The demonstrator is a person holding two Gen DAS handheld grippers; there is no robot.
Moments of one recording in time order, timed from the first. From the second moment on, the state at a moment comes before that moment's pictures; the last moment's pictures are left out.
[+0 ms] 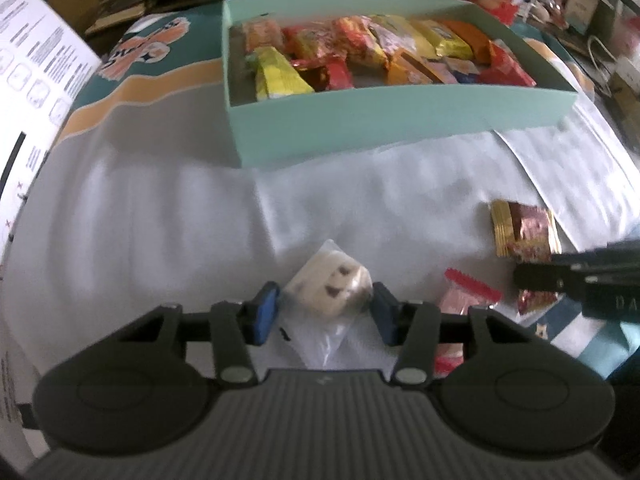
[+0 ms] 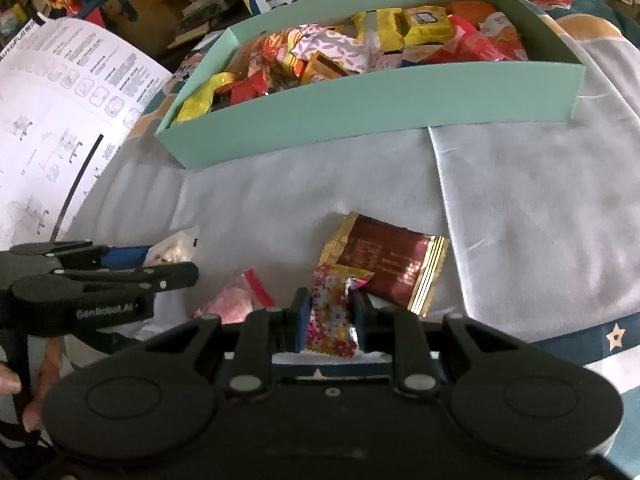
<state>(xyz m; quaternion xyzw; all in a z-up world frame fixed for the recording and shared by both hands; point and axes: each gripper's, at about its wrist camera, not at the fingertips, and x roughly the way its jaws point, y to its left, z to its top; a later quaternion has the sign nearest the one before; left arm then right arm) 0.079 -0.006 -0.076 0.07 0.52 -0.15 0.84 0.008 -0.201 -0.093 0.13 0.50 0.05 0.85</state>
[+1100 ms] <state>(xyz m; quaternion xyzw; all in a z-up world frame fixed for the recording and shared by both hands) 0.236 -0.143 0.007 0.06 0.43 -0.20 0.88 0.155 -0.314 -0.012 0.18 0.38 -0.01 0.91</state>
